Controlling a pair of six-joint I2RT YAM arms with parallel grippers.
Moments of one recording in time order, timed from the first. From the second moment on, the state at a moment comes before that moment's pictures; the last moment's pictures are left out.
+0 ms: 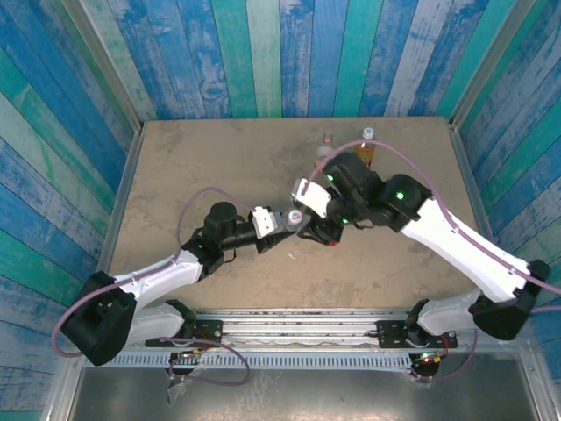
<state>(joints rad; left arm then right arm) -0.63 1.17 0.45 0.48 0.58 0.38 0.88 1.33 1.47 -1.04 -0.28 -0.34</state>
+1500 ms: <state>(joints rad) -0.63 1.15 0.51 0.28 0.87 0.45 0.91 1.38 1.51 -1.07 -0.34 -0.83</state>
